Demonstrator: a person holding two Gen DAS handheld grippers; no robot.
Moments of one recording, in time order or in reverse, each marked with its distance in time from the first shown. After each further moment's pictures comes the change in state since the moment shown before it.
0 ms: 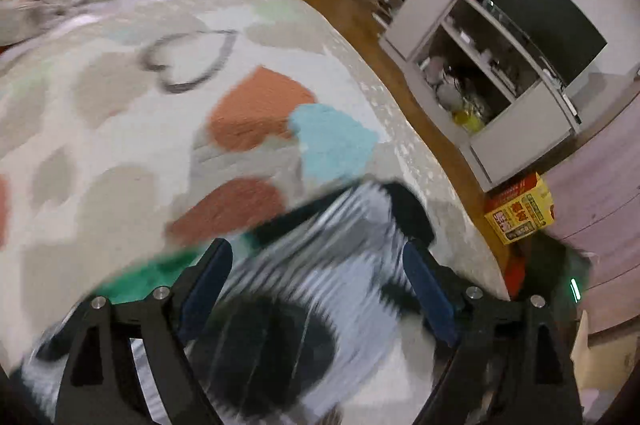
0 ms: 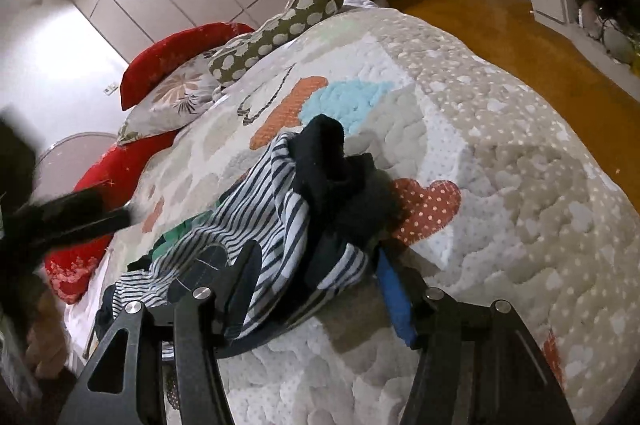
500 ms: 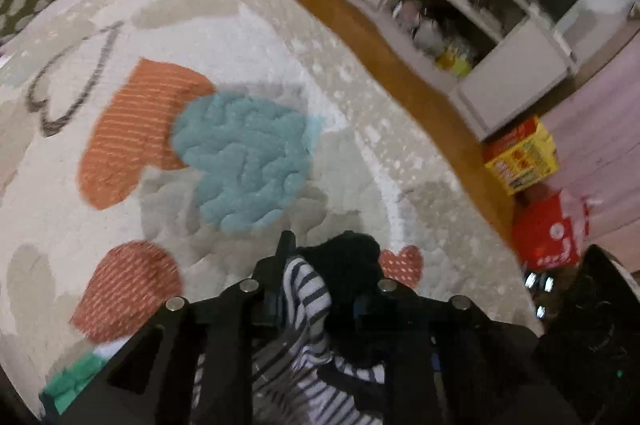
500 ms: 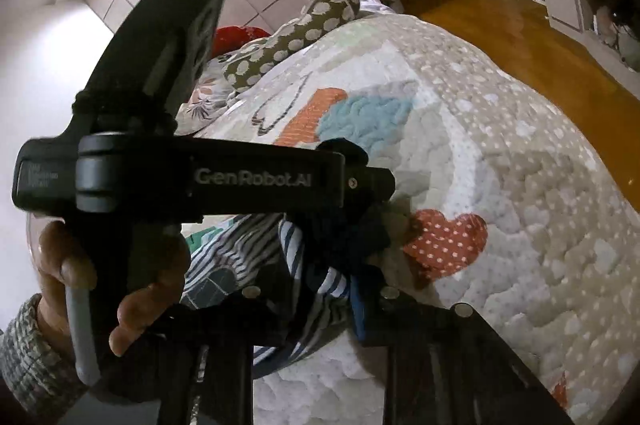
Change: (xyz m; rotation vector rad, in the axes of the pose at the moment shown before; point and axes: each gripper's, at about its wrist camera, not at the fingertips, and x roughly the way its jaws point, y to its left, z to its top) left arm 0.066 -0.046 0.019 0.148 0.112 -0.023; right arm 0.011 0.009 0.016 -0.036 -0.019 0.050
